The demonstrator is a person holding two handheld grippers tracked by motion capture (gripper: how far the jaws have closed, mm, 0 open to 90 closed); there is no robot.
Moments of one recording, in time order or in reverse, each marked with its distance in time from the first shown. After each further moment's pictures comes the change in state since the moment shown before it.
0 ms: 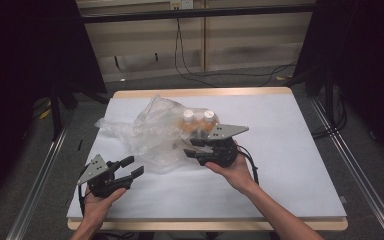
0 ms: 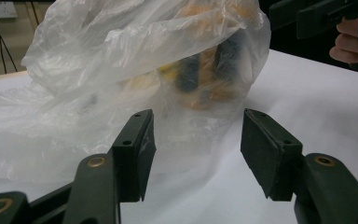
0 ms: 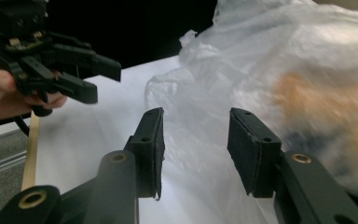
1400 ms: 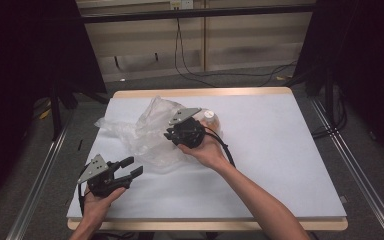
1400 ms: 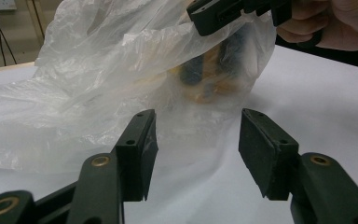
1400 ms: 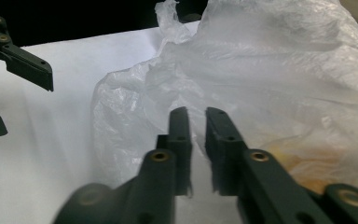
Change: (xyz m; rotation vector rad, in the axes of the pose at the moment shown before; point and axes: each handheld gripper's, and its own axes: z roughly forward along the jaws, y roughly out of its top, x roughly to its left) left arm 0.004 -0.002 0.001 0.016 0.001 -0.001; right arm -0.008 0.045 0.084 0.201 -0.096 -0.149
